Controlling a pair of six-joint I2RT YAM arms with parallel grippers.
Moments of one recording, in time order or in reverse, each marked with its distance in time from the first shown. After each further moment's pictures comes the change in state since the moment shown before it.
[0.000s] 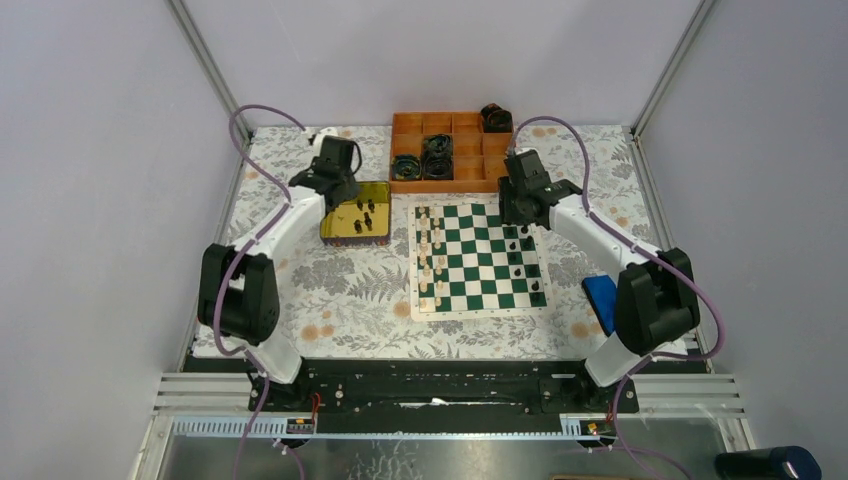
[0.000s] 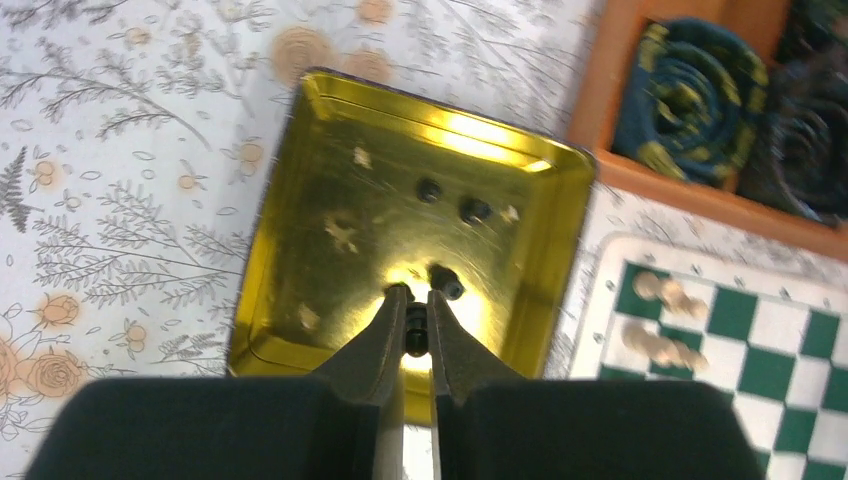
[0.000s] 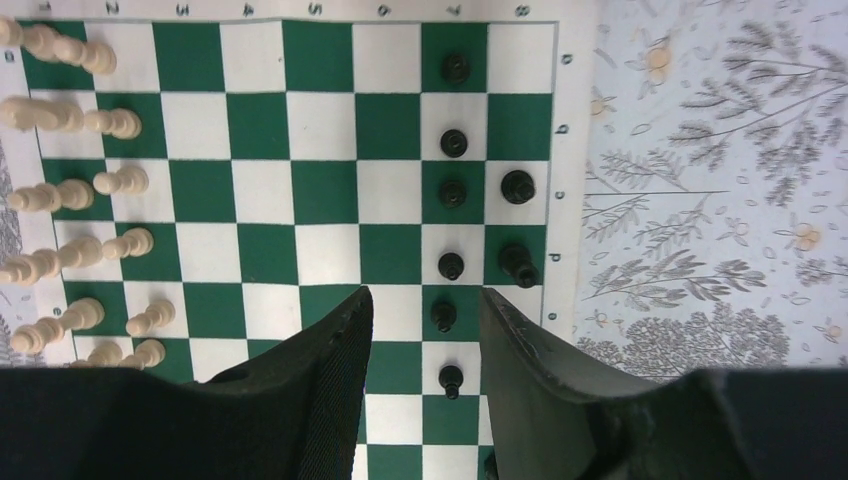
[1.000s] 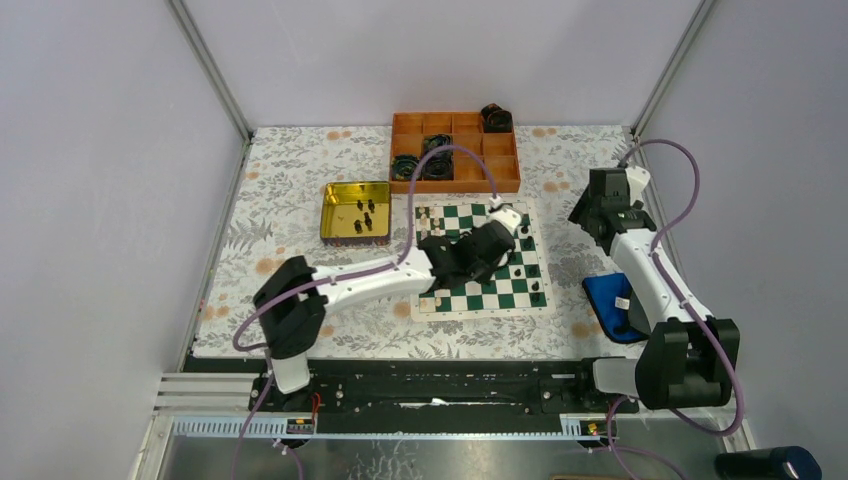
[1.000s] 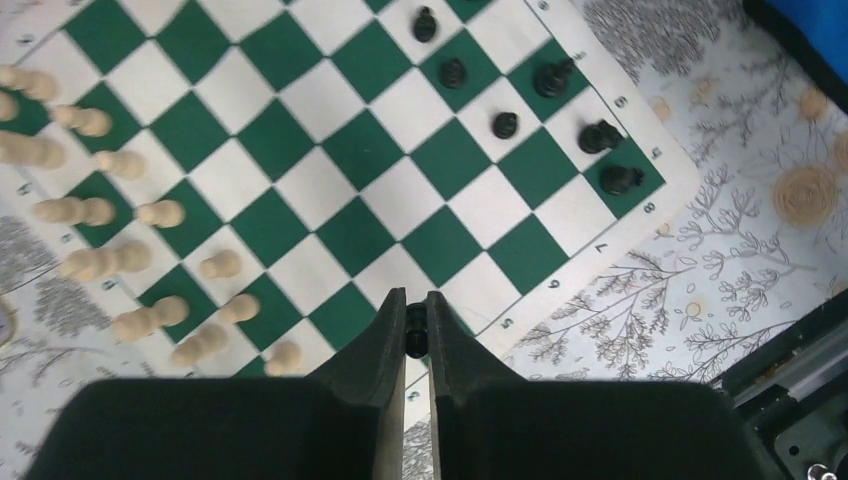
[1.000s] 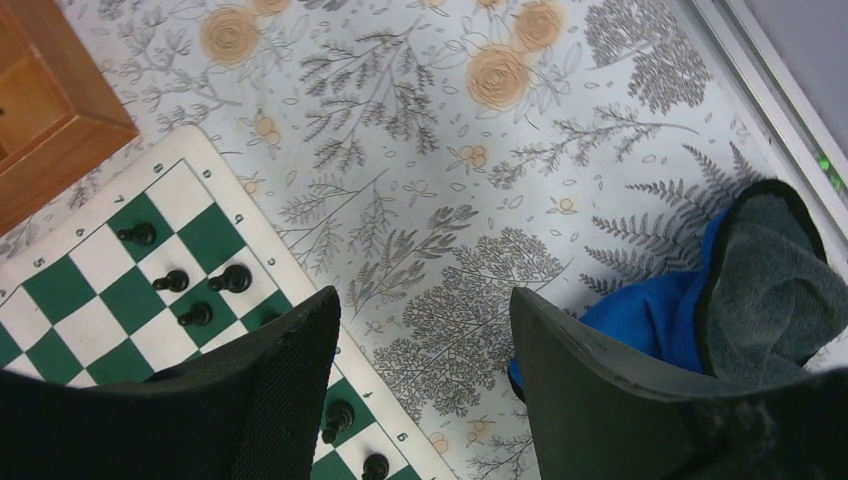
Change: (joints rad) left arm -0.834 0.095 0.111 -0.017 -0.011 0.143; right arm -0.357 -0.328 -0.246 0.043 0.203 0.207
